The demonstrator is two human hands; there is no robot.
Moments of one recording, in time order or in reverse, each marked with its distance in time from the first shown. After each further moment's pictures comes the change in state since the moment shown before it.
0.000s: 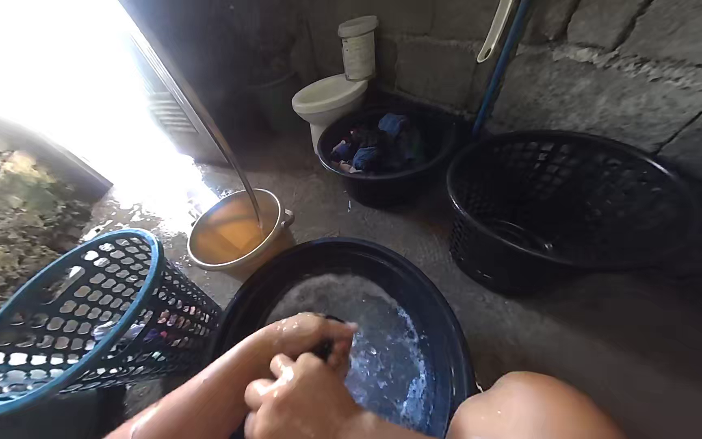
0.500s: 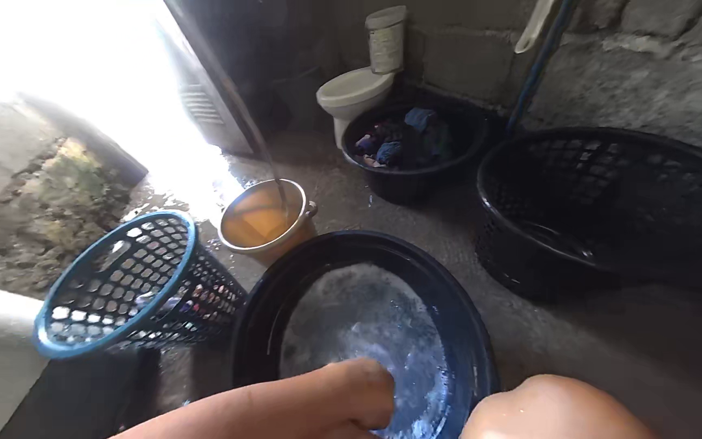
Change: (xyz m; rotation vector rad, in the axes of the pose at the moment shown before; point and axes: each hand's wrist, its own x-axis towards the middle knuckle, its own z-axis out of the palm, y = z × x) left_hand 0.028 -0.038 0.068 1.315 -0.023 -0.210; right_hand -0.039 -0.032 0.052 0.298 -0.500 0.211
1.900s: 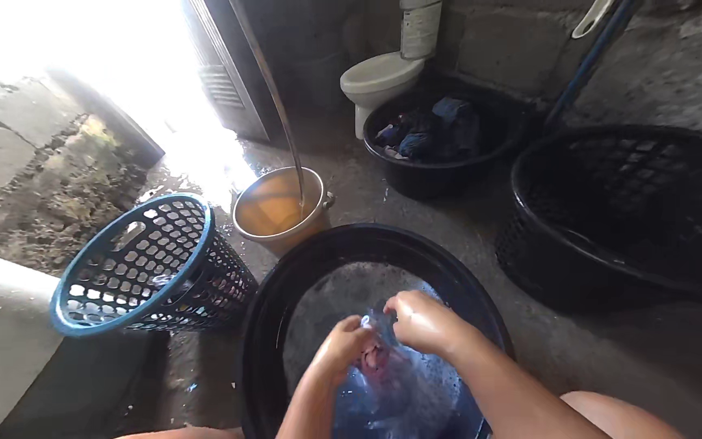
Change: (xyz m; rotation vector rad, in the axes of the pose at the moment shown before) left_hand 0.047 -0.078 0.048 -1.588 0.733 0.032; right_hand 0.014 0.105 -0.124 0.004 -0.153 0.680
